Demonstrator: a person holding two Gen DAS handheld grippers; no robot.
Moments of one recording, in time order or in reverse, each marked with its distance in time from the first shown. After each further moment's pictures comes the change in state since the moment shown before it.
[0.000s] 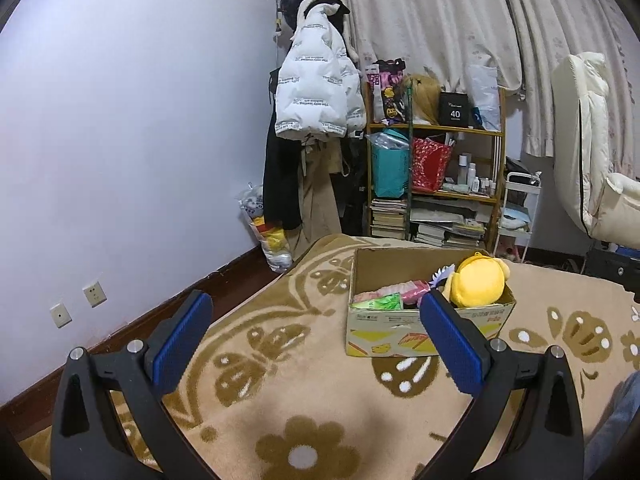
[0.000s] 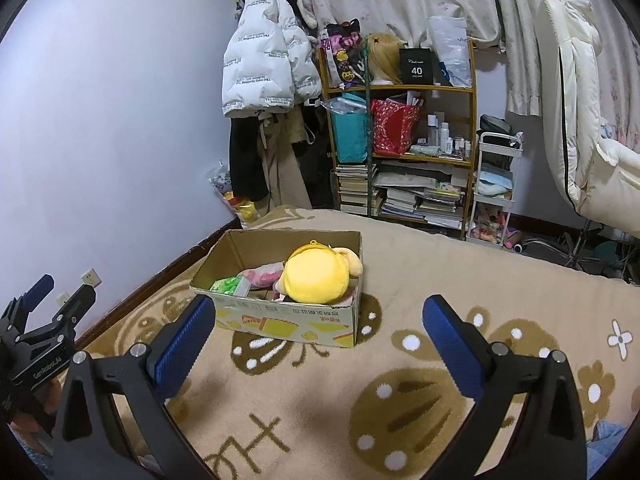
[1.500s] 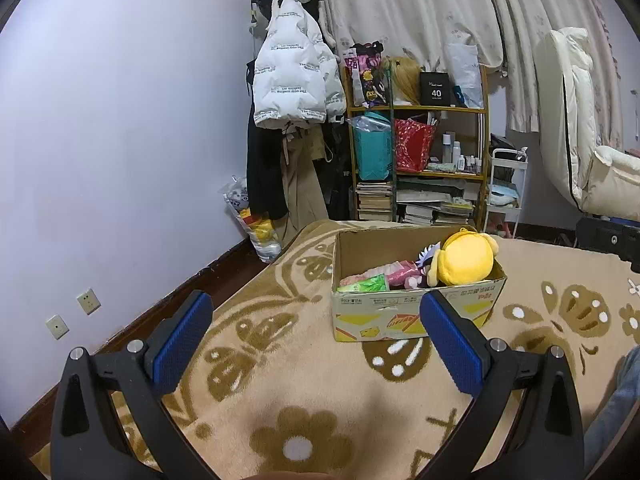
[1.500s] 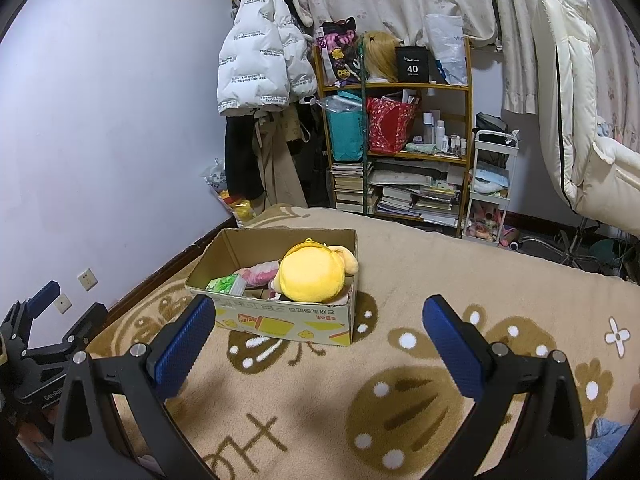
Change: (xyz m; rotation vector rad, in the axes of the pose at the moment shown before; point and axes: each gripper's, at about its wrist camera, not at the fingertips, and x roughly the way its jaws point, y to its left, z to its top) left arm 0.009 -0.013 -0.009 0.065 0.048 -0.047; right arm 0.002 -0.006 -0.002 -0.003 0.000 -0.001
